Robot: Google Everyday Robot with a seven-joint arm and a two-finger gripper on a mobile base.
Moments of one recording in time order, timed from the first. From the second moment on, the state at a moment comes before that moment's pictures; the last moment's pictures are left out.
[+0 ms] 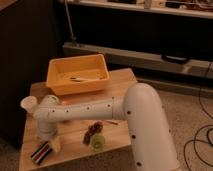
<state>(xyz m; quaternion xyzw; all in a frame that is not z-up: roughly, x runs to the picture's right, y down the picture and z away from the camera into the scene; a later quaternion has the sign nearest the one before) -0.310 0.287 0.750 -0.35 0.32 0.77 0.42</state>
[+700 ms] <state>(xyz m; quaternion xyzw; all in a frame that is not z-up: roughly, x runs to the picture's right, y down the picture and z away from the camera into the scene) -0.316 0.277 0.749 -0.33 0.33 0.78 0.42</state>
